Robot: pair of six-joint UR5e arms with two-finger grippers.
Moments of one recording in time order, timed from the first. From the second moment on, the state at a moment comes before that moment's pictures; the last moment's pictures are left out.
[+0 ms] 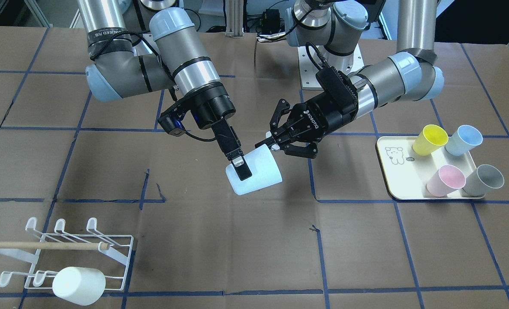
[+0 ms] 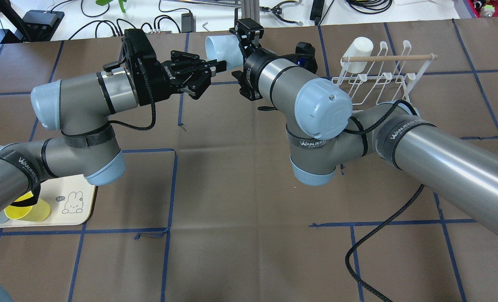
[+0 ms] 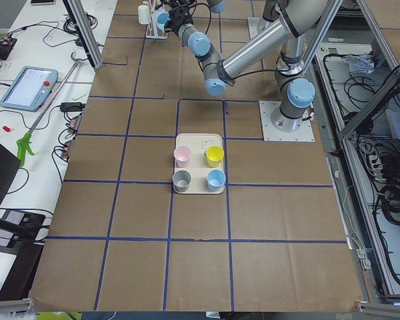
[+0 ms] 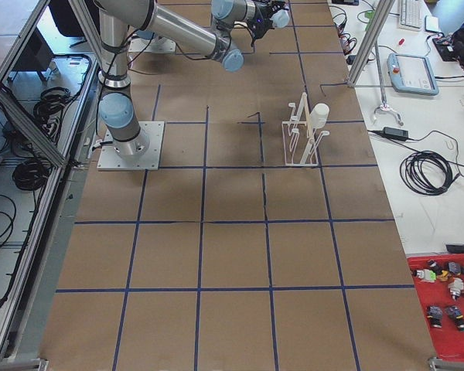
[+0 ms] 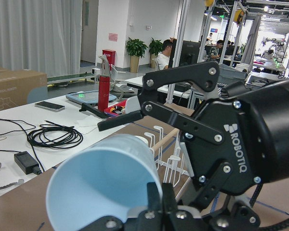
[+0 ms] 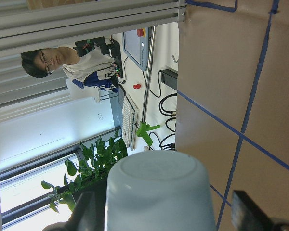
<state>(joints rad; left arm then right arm) -1.45 -1.83 -2.08 0.14 0.40 0.45 1.90 -1.25 1.91 -3.37 -1.38 1.78</state>
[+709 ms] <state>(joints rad) -1.45 -1.83 -2.07 0.14 0.40 0.45 1.90 -1.25 1.91 -3.37 -1.38 1.78</state>
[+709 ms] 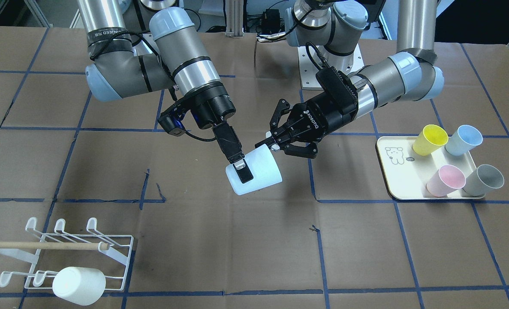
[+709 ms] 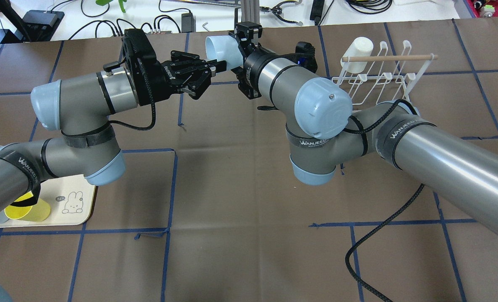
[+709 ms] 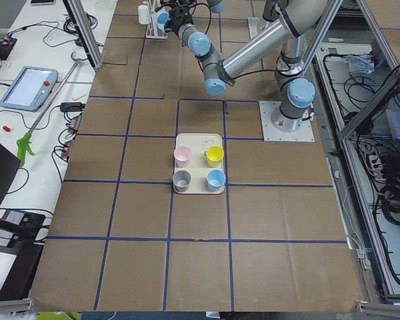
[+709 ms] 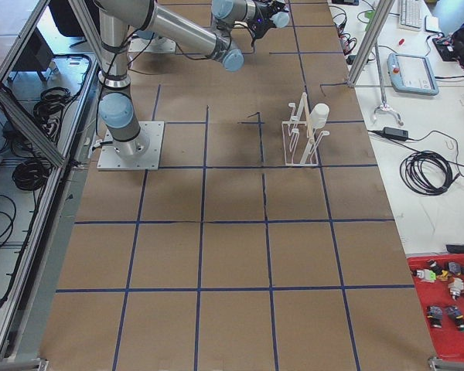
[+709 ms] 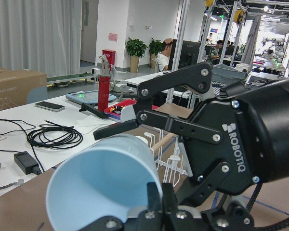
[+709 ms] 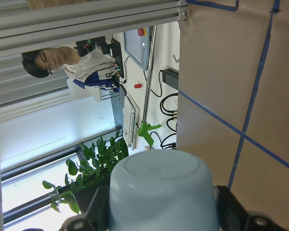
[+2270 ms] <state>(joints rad) -1.34 -1.84 -2.07 0.14 0.35 0.45 1.90 -1.26 1.90 -3.37 -1.38 1.79</state>
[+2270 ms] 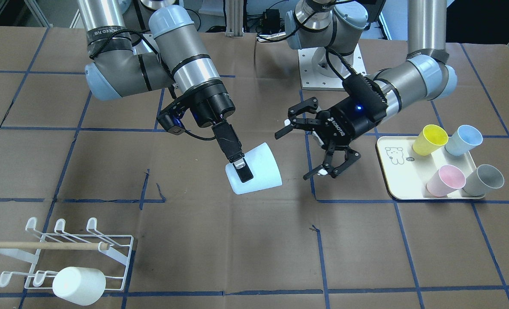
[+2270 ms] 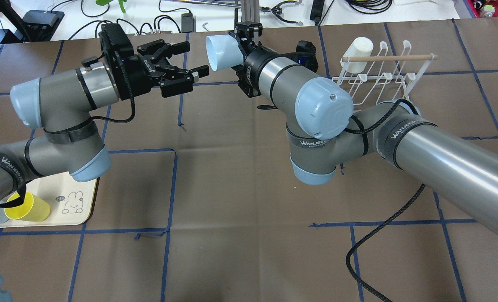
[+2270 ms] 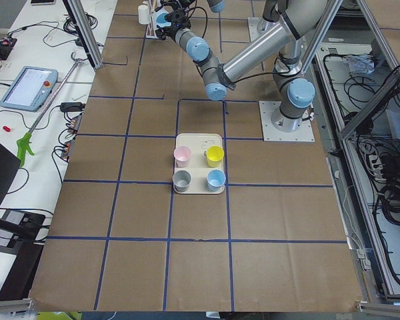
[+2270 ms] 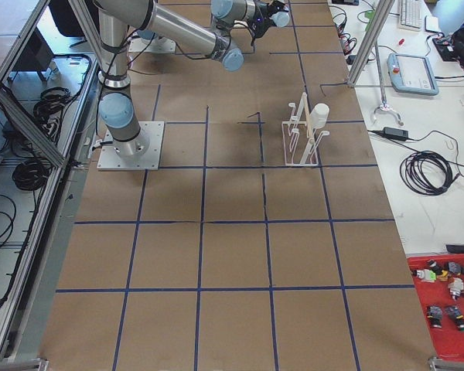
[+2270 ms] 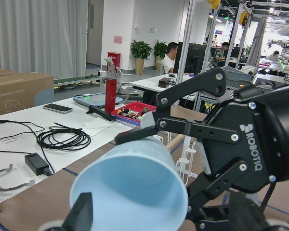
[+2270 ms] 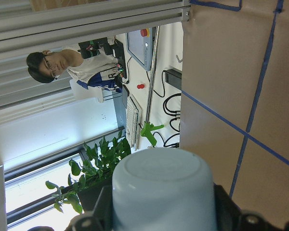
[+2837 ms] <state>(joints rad) -1.24 -1.86 -2.04 0.12 0.43 0.45 1.80 -1.25 1.90 -3.37 -1.40 1.73</state>
